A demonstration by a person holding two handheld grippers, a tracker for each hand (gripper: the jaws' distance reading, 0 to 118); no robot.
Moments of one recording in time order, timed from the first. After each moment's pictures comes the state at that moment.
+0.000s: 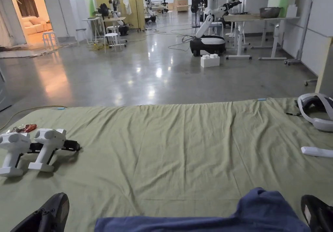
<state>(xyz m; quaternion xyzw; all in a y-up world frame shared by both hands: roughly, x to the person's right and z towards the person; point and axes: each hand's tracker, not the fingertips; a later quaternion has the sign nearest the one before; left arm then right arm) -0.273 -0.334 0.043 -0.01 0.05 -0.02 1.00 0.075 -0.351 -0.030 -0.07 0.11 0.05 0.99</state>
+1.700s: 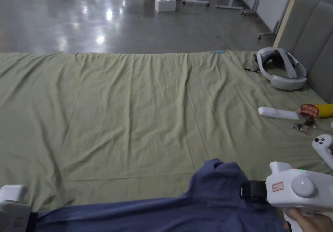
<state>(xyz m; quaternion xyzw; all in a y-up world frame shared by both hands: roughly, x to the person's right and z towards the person) -0.378 -0.609 -0.310 -0.55 0.05 -0.02 0.84 0.218 -0.585 -0.373 -0.55 -0.01 -0.05 0.83</state>
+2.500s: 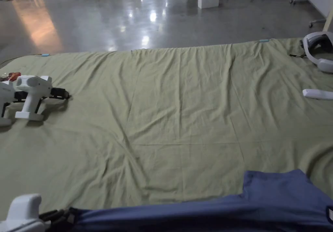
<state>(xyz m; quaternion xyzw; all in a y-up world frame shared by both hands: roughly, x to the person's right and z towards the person) -0.401 -0.520 -0.048 -0.41 -0.01 0.10 0.91 0.215 -0.511 -0.124 -0.46 0.07 -0.04 0.88</state>
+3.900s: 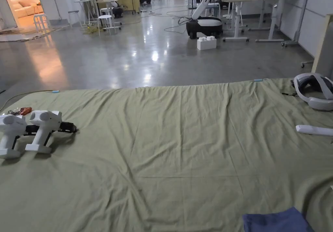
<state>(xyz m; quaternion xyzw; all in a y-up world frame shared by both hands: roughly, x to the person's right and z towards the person) -0.331 -0.545 0.033 -0.11 0.18 0.07 0.98 0.214 -0.550 -0.009 -0.13 -0.11 -0.15 0.97</state>
